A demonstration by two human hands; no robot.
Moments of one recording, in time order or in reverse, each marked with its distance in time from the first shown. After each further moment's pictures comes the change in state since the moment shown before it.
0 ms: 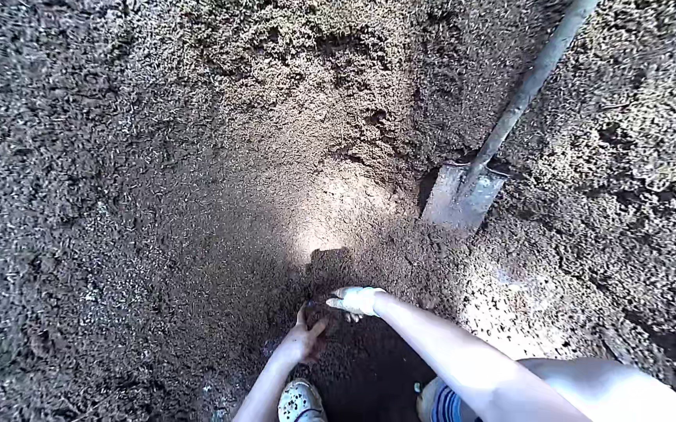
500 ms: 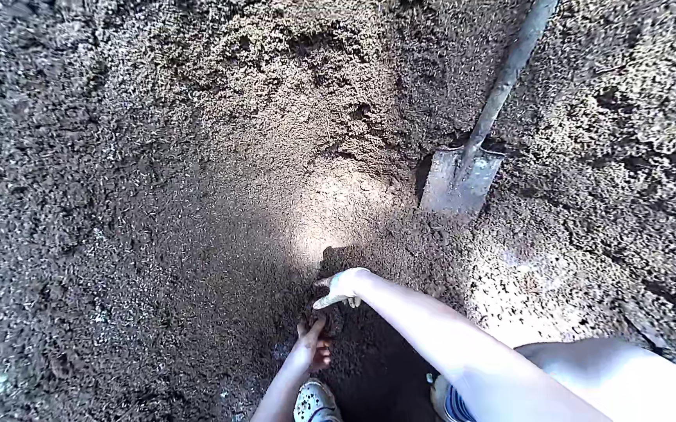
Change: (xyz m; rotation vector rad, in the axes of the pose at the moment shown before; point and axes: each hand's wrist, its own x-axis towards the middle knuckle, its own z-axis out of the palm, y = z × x) left_hand -0.003 -0.007 0.026 -0.386 0.071 -0.079; right_hand -0.001 -0.036 -0.032 -0.201 -0.024 0.042
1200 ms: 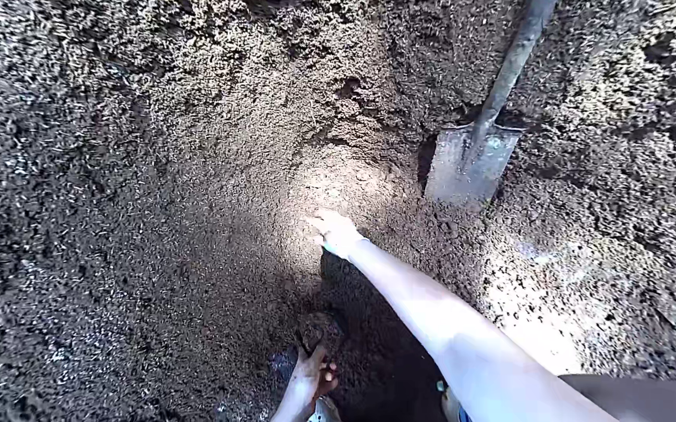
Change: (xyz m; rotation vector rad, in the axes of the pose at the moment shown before) left_hand 0.002 -0.008 0.012 -0.246 0.062 -0.045; right_hand 0.064 0.041 -0.075 -0.031 0.766 -0.241
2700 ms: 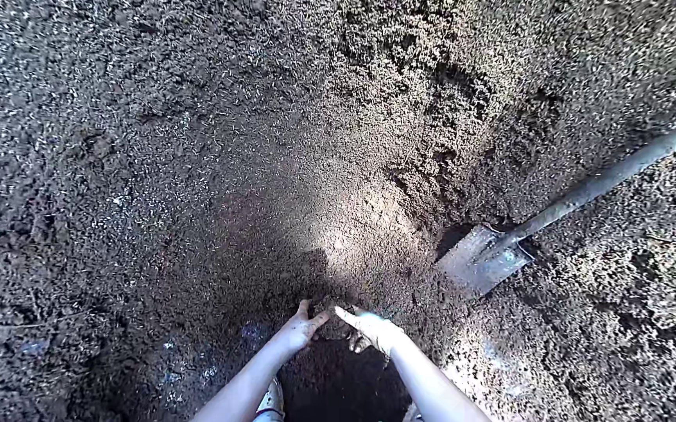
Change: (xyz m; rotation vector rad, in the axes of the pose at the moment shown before) left_hand 0.016 0.022 -0.038 0.370 -0.226 0.214; right_hand -0.137 -0.046 0.054 0.560 -0.560 0.677
